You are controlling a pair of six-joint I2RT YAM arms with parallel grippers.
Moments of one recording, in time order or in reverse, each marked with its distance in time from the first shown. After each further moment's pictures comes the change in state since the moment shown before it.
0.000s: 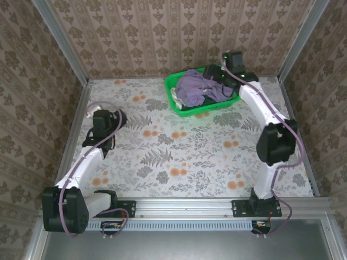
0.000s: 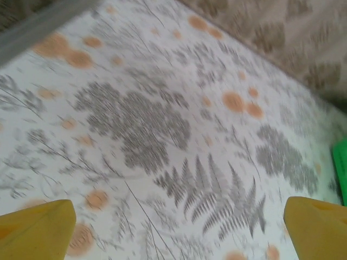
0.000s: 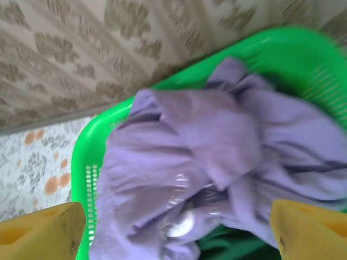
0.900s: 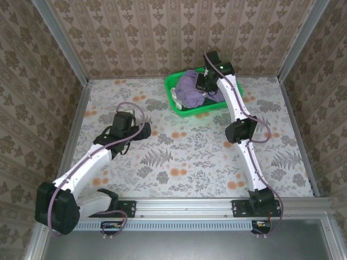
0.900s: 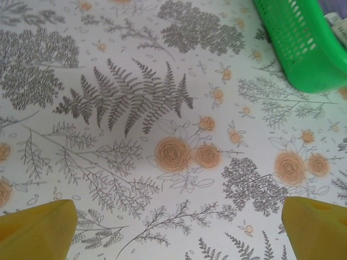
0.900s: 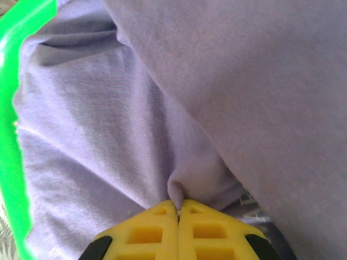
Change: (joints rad) left arm -0.283 -0.005 0.091 -0.250 0.094 0.193; right arm 0.039 0.761 1.209 -0.801 -0.081 0.021
